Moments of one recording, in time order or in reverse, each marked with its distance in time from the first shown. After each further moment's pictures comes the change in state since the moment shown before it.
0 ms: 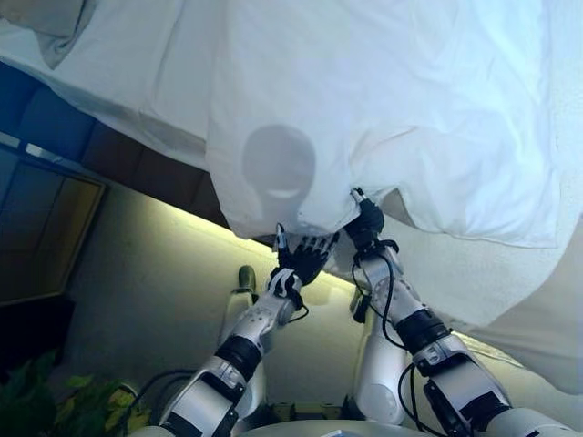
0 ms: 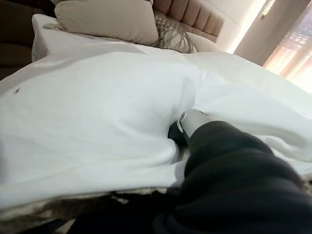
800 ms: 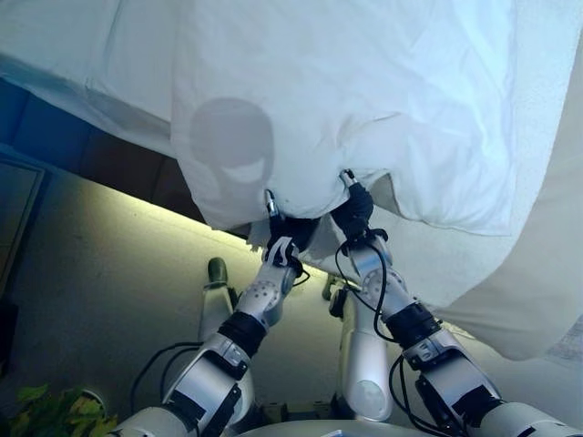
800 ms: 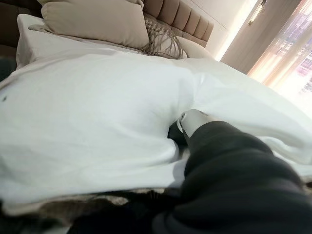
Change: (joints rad) left arm -0.151 0.006 0.047 -0.028 -0.012 -0.153 0.033; right arm -0.041 0.040 0.032 -0.073 0.036 -0.022 -0.022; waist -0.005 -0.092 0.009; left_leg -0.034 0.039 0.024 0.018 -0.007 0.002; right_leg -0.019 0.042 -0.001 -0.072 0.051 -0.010
